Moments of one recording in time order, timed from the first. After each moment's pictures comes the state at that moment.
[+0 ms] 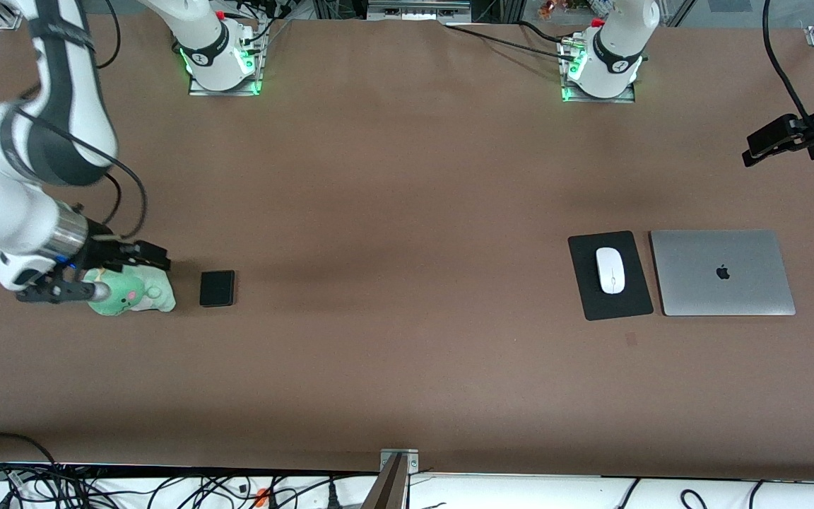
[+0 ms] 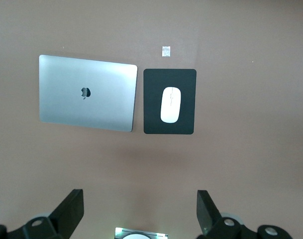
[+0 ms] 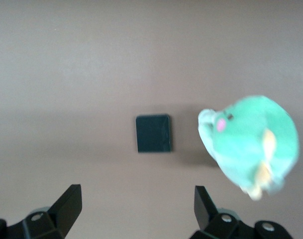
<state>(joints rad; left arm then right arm) 0.30 0.06 -0.31 -1.42 0.03 1.37 -0.15 0.27 0.27 -0.28 -1.63 0.21 1.85 -0.07</state>
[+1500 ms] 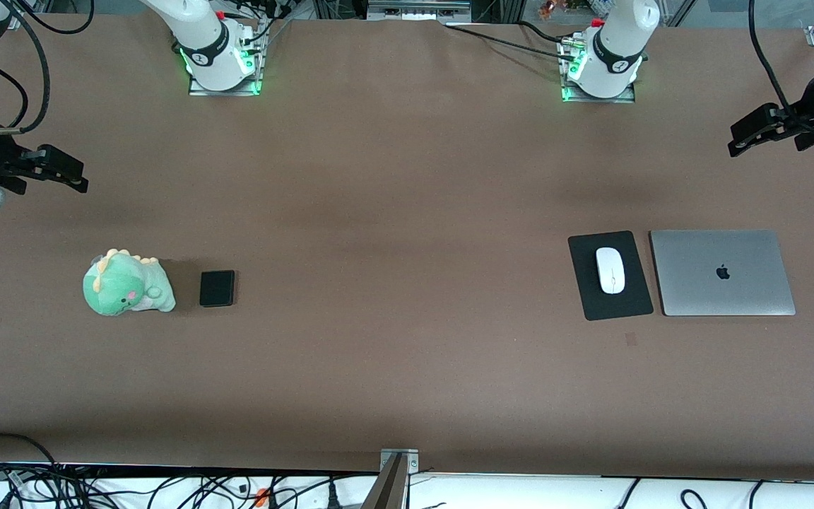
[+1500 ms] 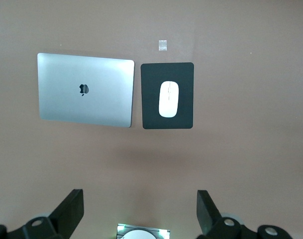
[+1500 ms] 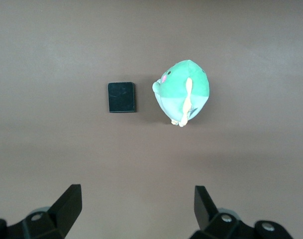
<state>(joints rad) -0.03 0.02 -0.01 -1.46 0.03 1.37 -0.15 0.17 0.06 -0.18 -1.58 0.00 1.62 -0.04</state>
